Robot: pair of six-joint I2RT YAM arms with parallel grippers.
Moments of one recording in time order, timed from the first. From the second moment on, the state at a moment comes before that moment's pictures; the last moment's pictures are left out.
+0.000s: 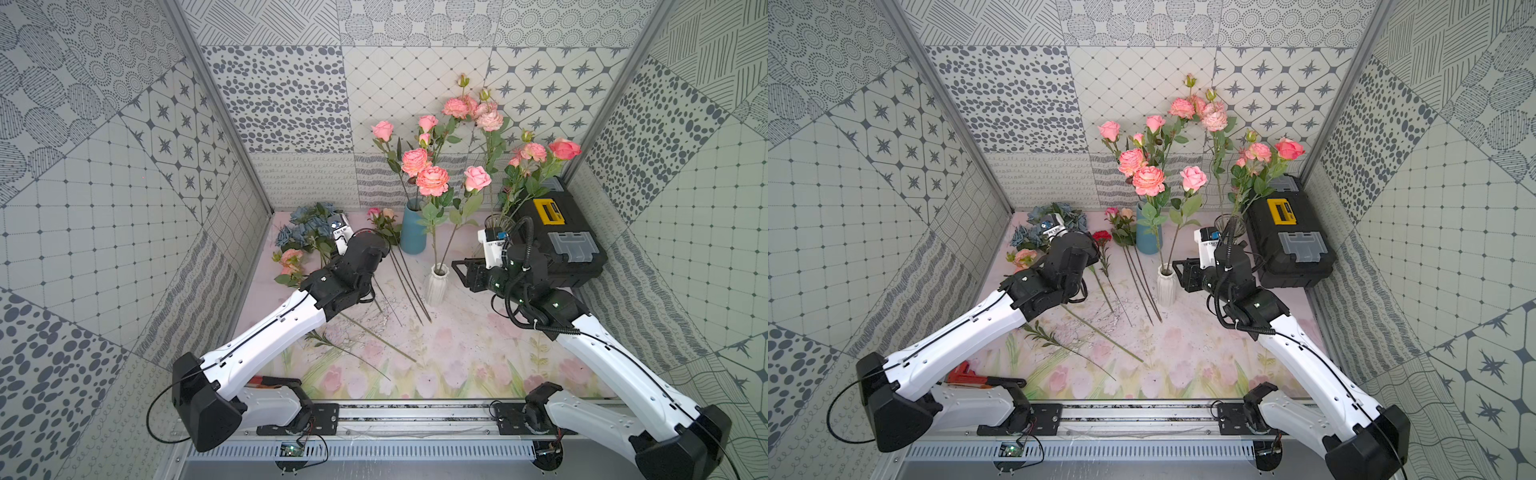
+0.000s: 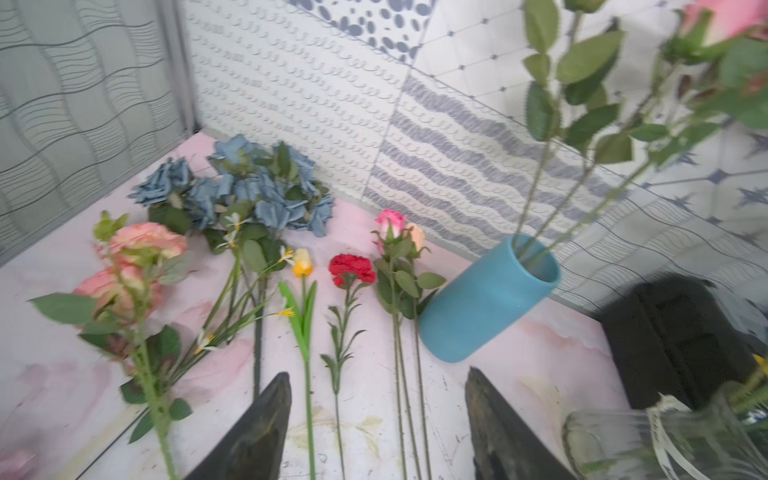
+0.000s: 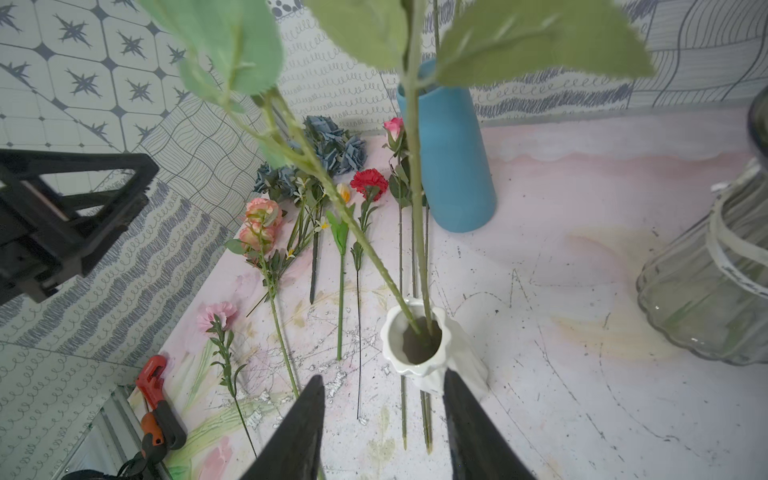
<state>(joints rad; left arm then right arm) -0.73 1.25 1.20 -0.49 -0.78 -0.77 0.52 1.00 0.96 -0.35 -0.13 0.37</state>
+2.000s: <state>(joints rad) -0.21 1.61 0.90 -0.58 -0.09 -1.13 0.50 0.89 1.00 -0.47 -0.19 0.33</state>
